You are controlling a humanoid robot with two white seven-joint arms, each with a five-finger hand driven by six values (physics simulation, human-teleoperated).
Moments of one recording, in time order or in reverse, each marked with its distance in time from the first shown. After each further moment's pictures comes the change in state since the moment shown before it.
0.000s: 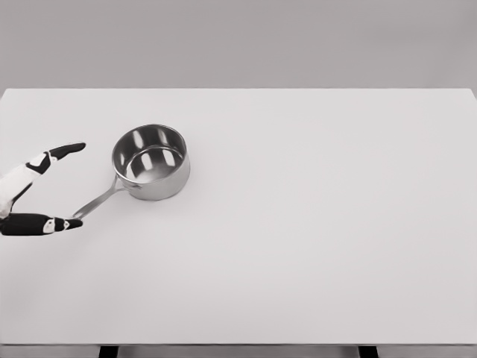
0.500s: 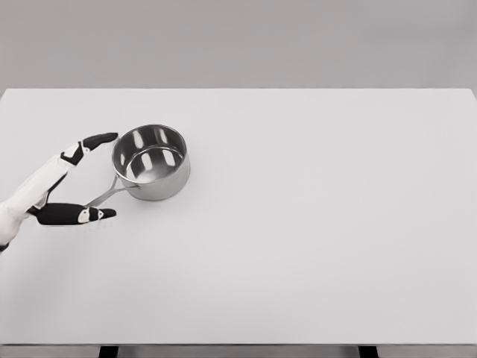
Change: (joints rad) left arm -0.155 -0.123 -0.100 0.004 -0.066 0.000 -0.008; right arm 0.000 0.000 0.000 0.000 0.000 0.000 0.000
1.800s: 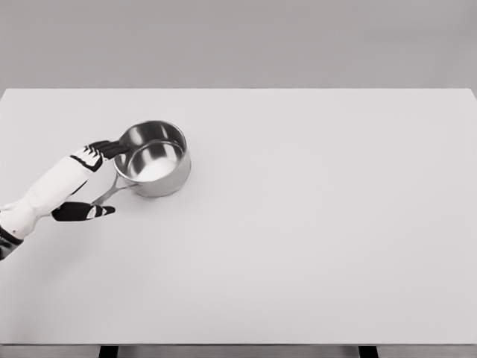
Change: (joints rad) left arm -0.072 -0.145 0.048 0.173 -0.409 0.000 0.000; right arm 0.000 0.000 0.000 0.000 0.000 0.000 0.000
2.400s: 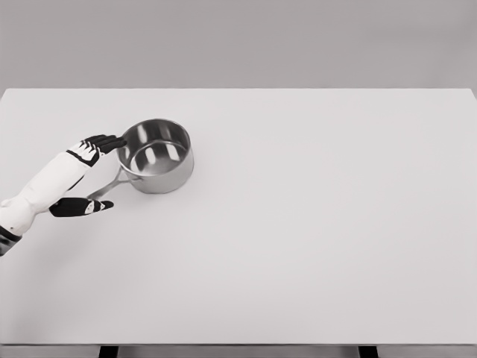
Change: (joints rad) left arm -0.002 -0.018 0.033 -0.008 -0.010 0.000 -0.007; right arm 0.000 0.000 0.000 0.000 0.000 0.000 0.000
